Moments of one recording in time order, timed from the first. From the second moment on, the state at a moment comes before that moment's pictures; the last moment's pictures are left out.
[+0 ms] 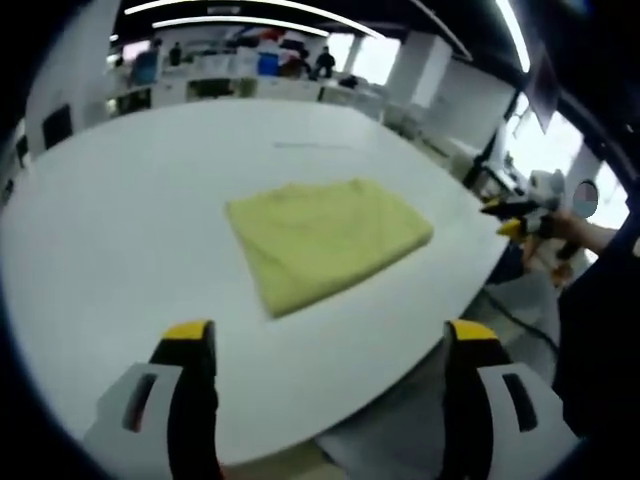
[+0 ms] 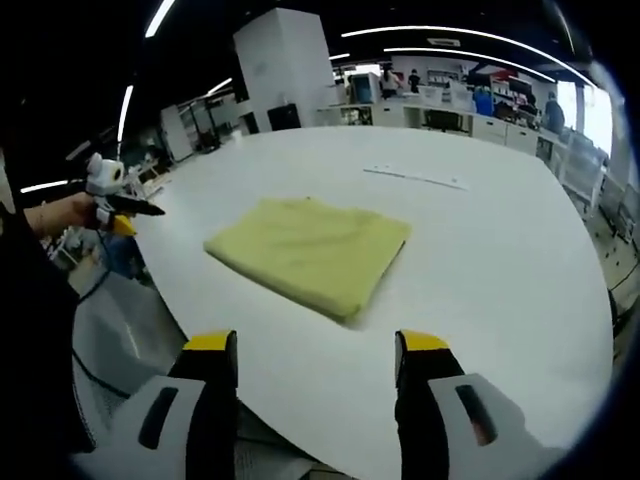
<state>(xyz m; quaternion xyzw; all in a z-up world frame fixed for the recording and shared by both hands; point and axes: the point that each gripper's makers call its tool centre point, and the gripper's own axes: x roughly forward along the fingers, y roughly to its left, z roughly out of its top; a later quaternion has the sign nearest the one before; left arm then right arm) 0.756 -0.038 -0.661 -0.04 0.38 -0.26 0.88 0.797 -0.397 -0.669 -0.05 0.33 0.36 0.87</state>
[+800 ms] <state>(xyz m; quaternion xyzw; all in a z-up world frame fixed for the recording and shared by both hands) 0.792 -0.034 -0.719 -0.02 0.40 -0.25 0.88 0.827 -0.391 -0.723 -0.07 0.37 0.36 0.85</state>
